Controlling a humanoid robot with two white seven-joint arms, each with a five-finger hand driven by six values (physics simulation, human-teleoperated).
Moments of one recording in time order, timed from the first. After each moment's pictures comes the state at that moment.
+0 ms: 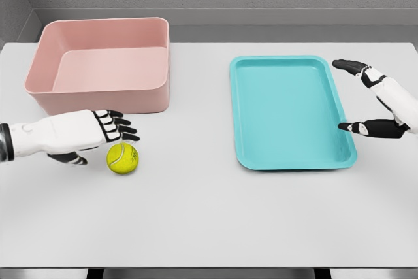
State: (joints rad) left arm -0.39 1.04 -0.59 -1.73 -0.43 -0.61 -0.37; right arm -0.04 -0.48 -0.23 -1.66 0.05 -0.61 0.61
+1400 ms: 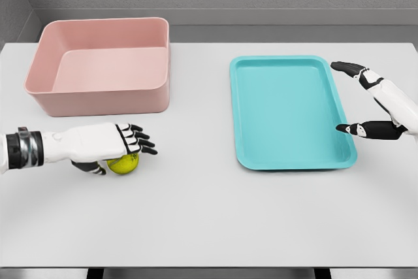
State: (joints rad) left arm -0.48 0.96 -0.75 -1.65 -0.46 -0.61 -0.37; right arm -0.04 -0.47 -0.23 -1.65 0.05 -0.61 0.61
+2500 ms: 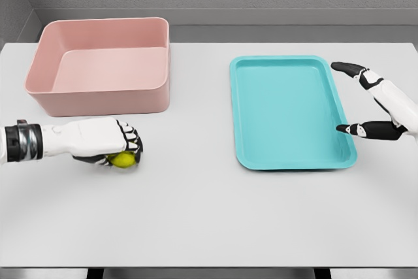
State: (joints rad) left arm -0.53 0.96 -0.75 -1.67 -0.43 -0.61 -0.41; right arm -0.03 -0.47 -0.23 -1.65 0.05 -0.61 0.61
